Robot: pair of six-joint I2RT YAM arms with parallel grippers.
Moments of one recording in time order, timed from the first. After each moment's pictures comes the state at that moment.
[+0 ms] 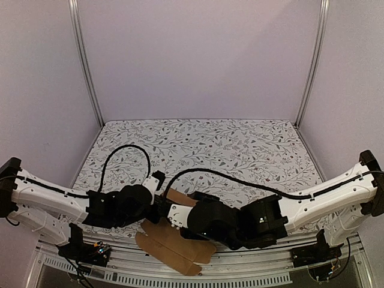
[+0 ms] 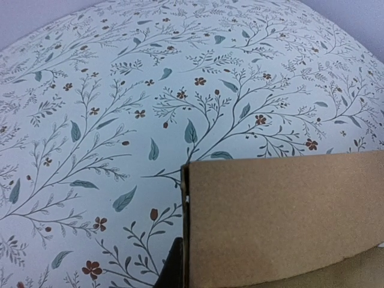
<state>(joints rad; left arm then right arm) -1.23 1.26 0.47 0.08 -0.53 -0.47 1.58 1.67 1.17 -0.22 0.75 -0.21</state>
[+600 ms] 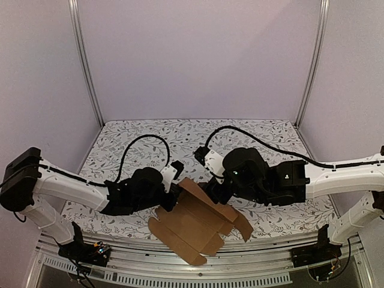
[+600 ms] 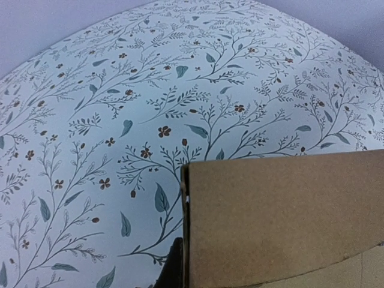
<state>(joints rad) -1.08 1.48 0.62 0.29 -0.33 -0.21 1.30 1.44 1.08 -0.23 0.50 0.03</state>
